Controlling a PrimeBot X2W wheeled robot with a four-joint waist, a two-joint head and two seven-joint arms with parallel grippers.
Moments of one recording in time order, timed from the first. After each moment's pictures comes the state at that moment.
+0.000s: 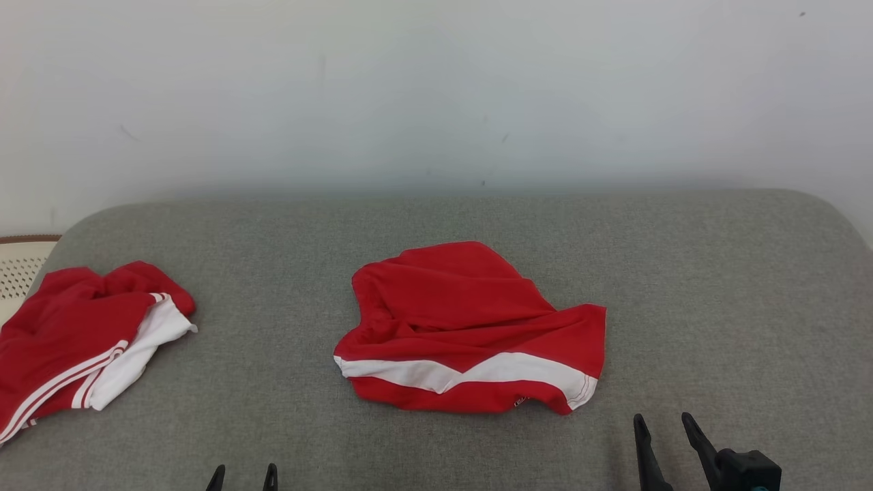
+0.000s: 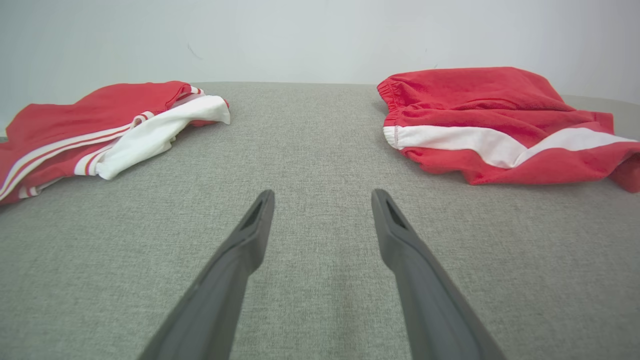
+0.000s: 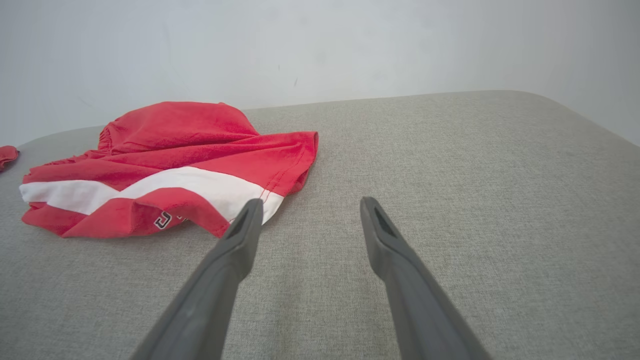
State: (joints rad) left arm -0.02 0.05 -0.05 0.28 -0.05 0.05 -0.26; right arm -0.05 -0.09 0.13 0.38 0.09 0.13 -0.26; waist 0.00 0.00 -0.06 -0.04
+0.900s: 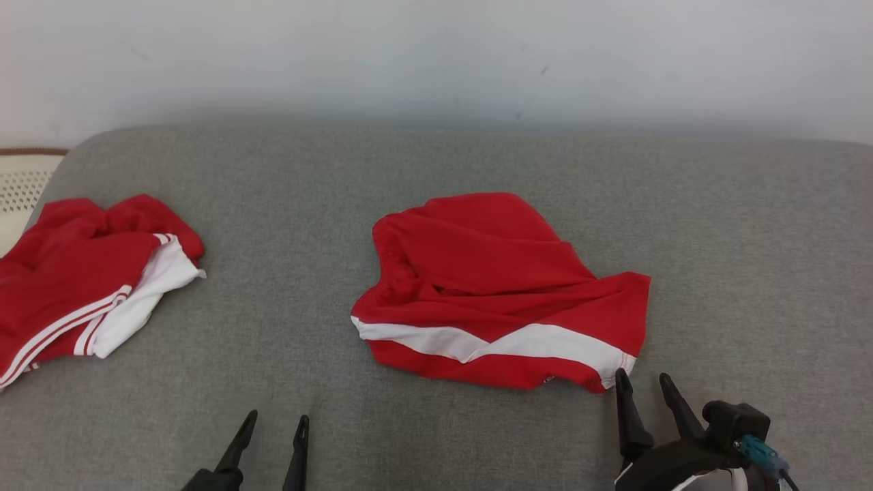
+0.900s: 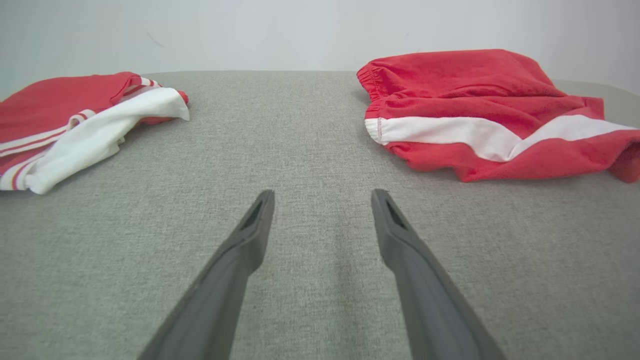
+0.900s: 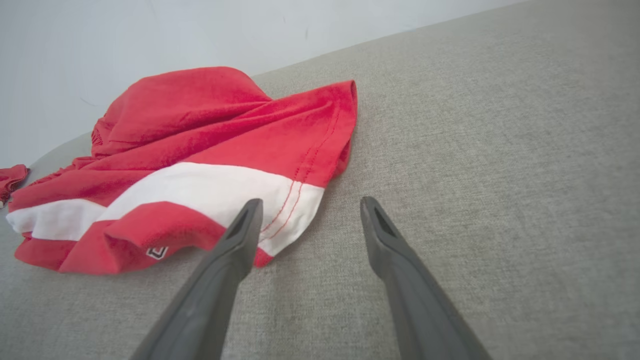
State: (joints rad) left arm -0.10 0.05 -0.10 0.24 -0.03 -0.01 -0.26; right arm -0.21 -0.06 0.17 0.52 0.27 0.13 -0.26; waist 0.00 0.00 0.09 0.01
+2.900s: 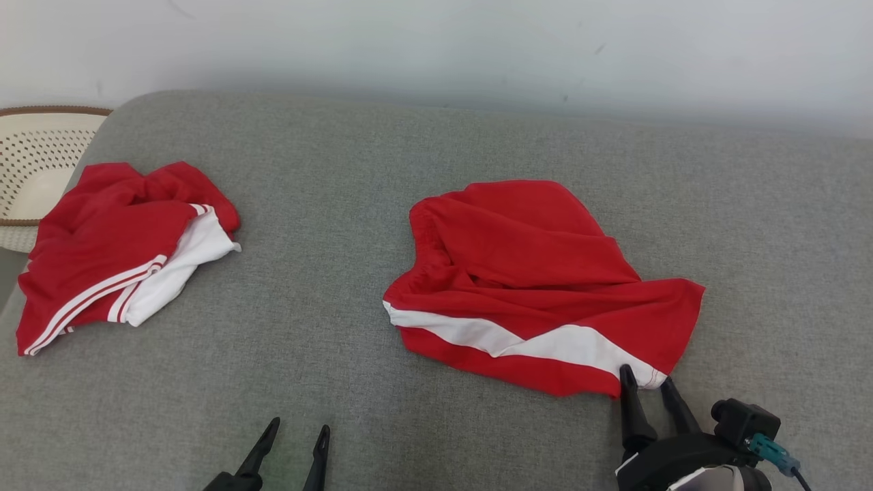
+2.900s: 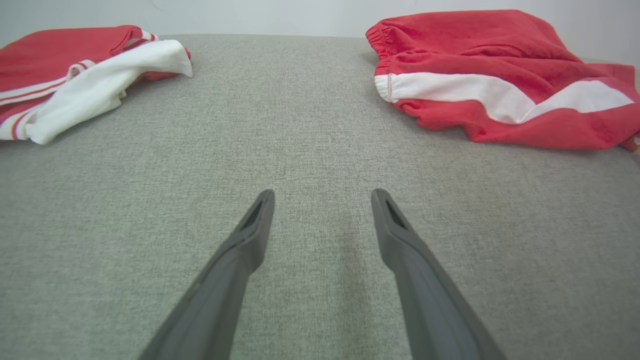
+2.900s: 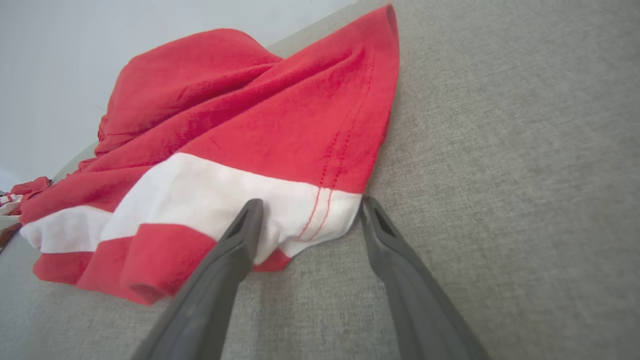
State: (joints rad) left arm -0.11 0.05 -0.15 0.28 -0.02 -0.04 -0.26; right arm -0.24 -0.05 0.17 0.57 0.42 0.13 -0.26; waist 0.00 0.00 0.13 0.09
